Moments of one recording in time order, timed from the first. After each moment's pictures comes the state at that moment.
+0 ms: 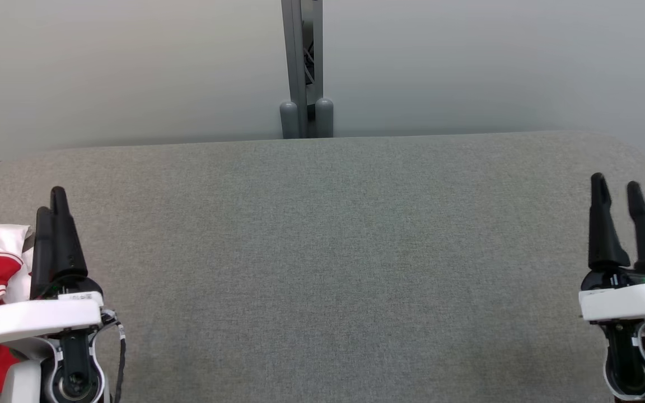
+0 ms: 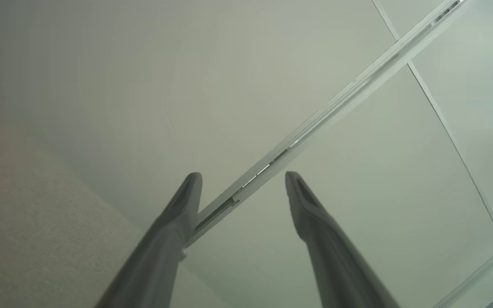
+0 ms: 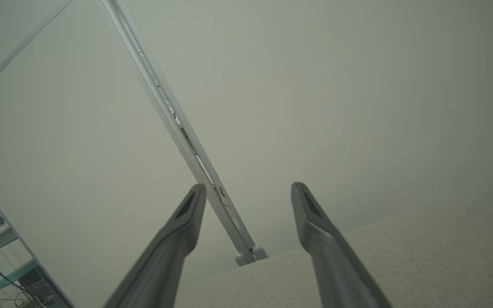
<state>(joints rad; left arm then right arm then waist) -0.16 0.04 0.17 0.10 -0.99 -0.11 -0.13 -0.17 -0.04 -0.09 0.02 0.56 0.13 -0.11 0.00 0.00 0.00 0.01</state>
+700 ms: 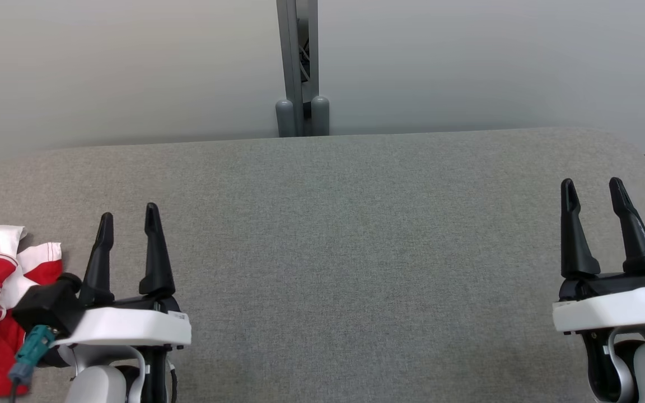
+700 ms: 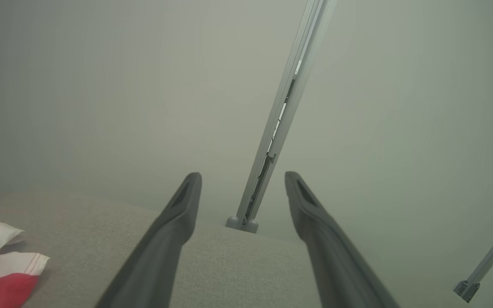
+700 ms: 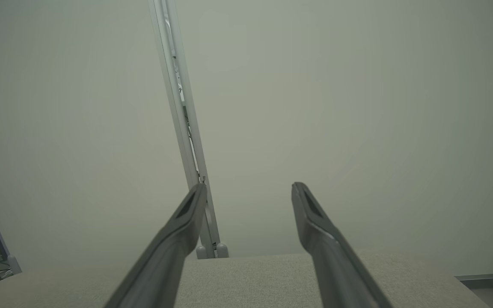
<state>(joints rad) -0.10 0.04 -0.03 0.03 -0.45 0.08 -0.18 -0.16 -0.04 -0.05 0.01 0.25 0.13 -0.16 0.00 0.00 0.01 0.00</state>
